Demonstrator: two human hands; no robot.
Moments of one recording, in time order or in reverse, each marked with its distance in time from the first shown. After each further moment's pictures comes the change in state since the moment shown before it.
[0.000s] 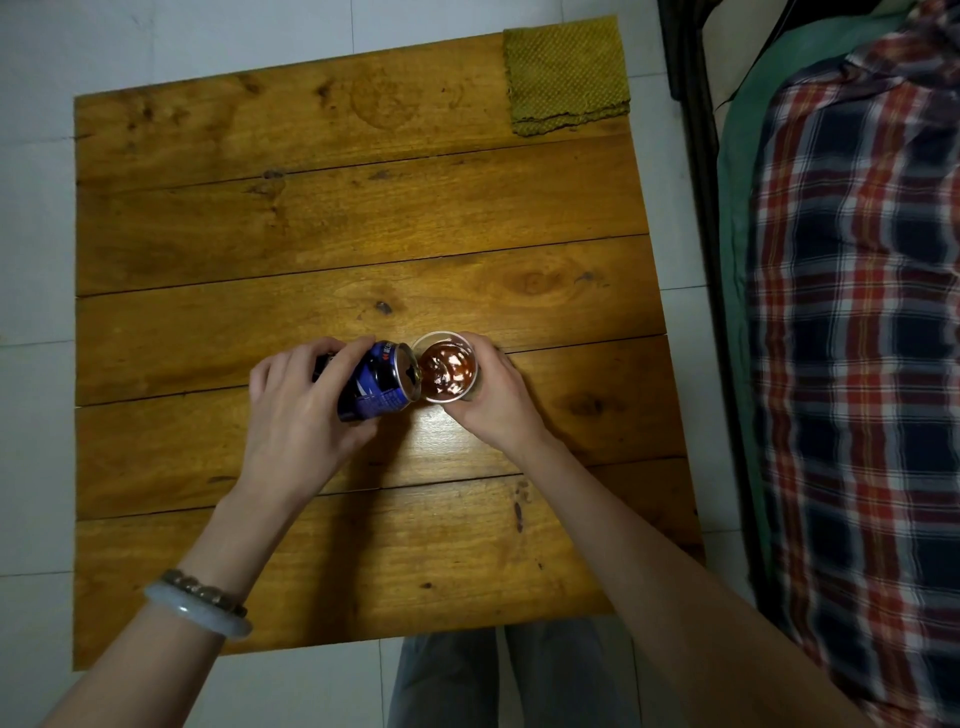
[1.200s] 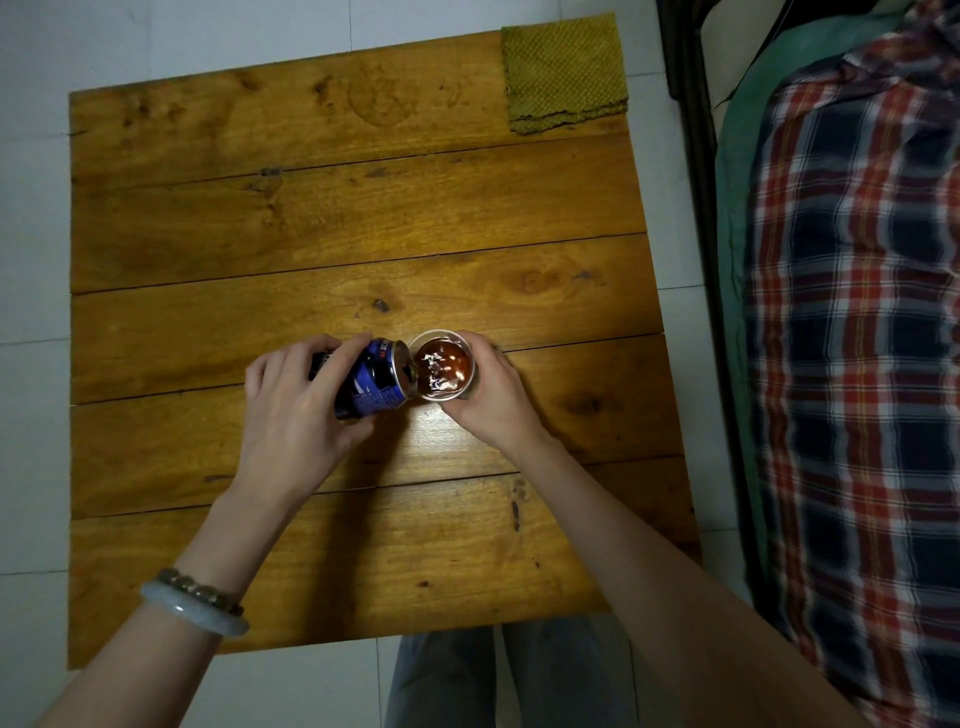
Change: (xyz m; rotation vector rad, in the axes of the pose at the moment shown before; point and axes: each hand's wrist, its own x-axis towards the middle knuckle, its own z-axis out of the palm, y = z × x) left_hand 0.000 -0.001 0.002 0.015 0.023 0.012; right_hand 0.001 0.004 0.003 0.017 0.007 -0.008
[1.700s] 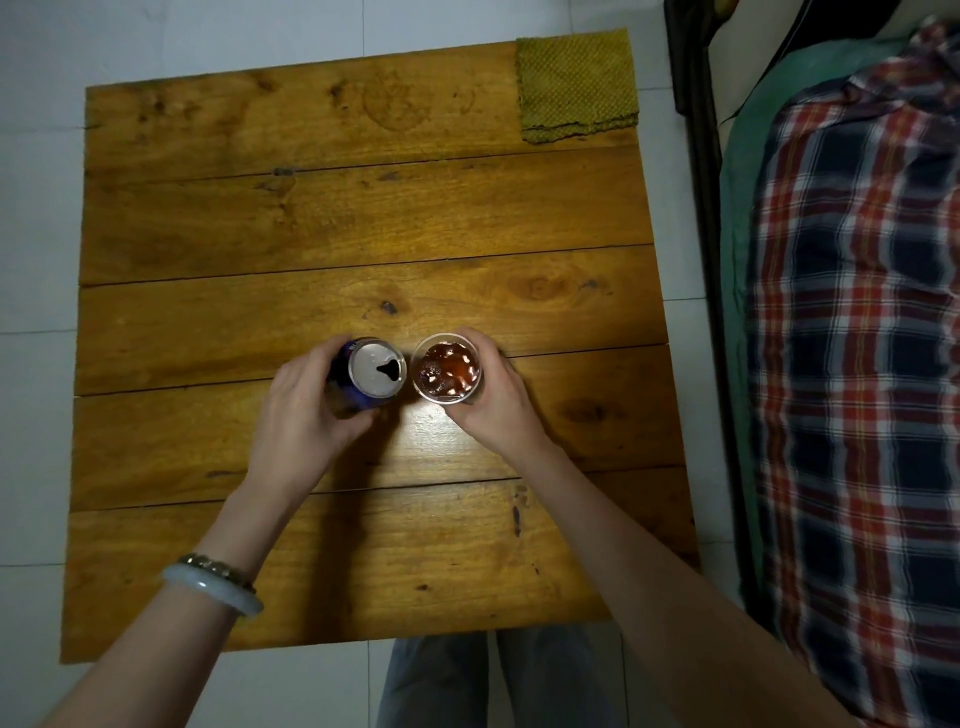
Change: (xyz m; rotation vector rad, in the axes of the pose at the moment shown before) left_hand -0.002 -0.010 0.018 -0.338 0.004 -0.193; right_hand 0.000 0.001 0.003 -0.059 0.023 0.001
